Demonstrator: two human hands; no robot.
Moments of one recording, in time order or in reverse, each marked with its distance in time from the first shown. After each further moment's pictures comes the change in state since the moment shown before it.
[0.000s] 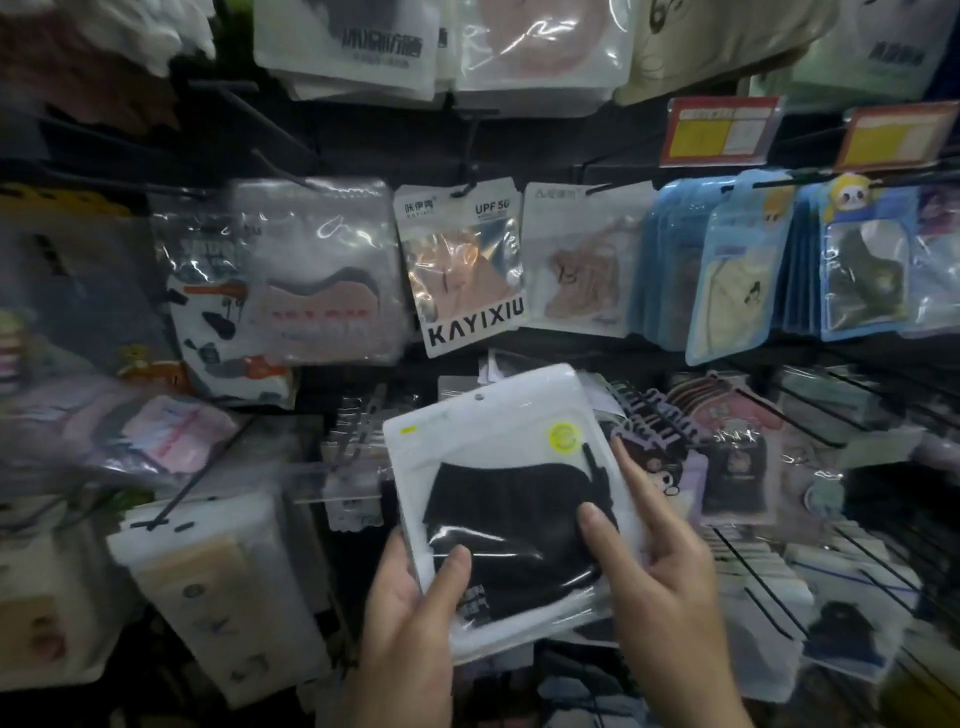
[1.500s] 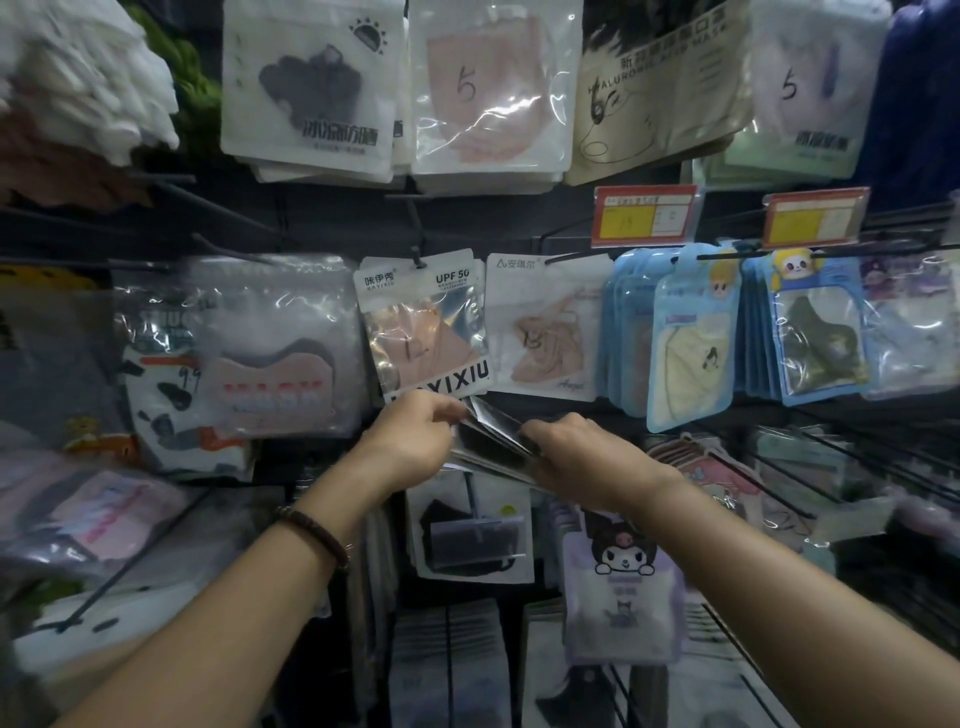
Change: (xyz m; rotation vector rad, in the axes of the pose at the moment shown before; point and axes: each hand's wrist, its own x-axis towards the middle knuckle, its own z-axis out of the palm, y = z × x) left_hand 0.176 0.088 0.100 1.215 -0.339 0.152; right_hand 0.223 0.010 -0.013 -1.251 -0.661 -0.398
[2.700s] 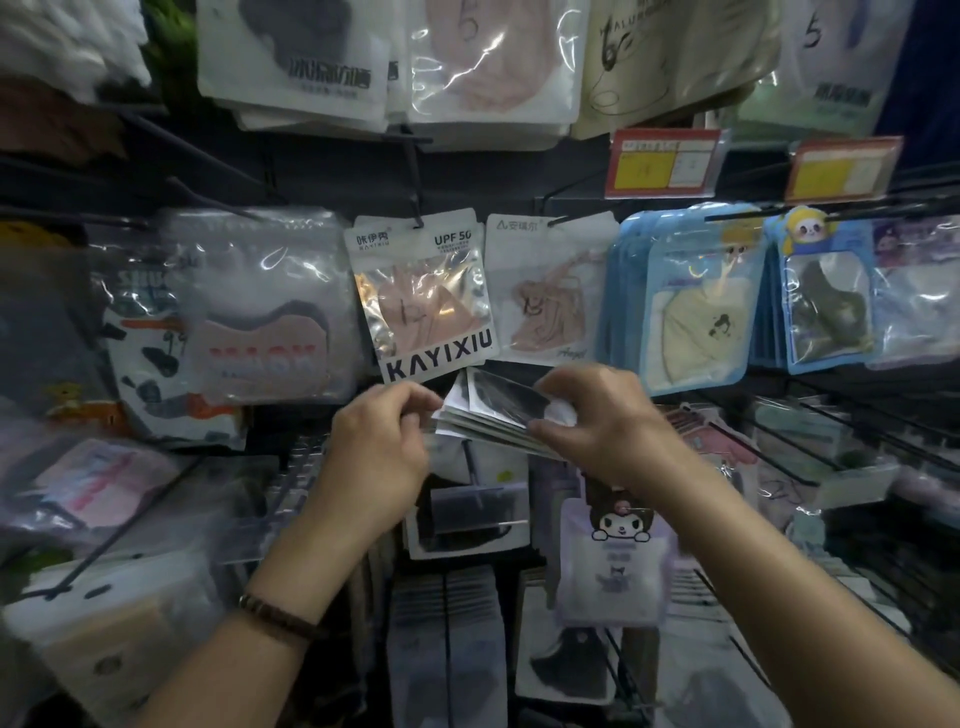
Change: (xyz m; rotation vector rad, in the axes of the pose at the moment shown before) left_hand -0.050 -0.029 0.018 0.027 0.406 0.150; right_hand -0.035 -0.031 -0.025 0.239 0.231 0.254
